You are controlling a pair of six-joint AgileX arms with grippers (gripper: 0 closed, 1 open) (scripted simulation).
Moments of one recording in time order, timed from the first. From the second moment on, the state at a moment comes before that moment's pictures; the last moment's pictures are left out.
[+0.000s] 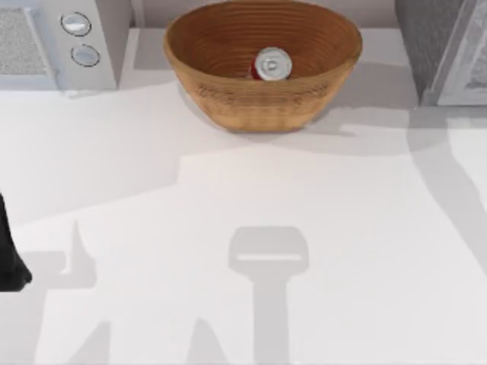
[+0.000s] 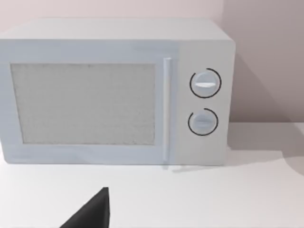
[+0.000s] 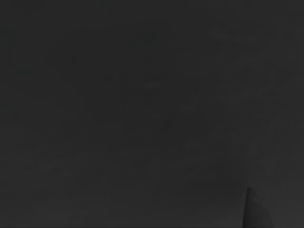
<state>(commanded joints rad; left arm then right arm) 0.00 0.00 0.00 0.00 0.00 0.00 0.36 1.31 1.74 -0.44 0.37 0.02</state>
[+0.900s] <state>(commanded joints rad) 0.00 0.00 0.00 0.00 0.00 0.00 0.35 1.41 1.82 -0.41 0.40 0.01</state>
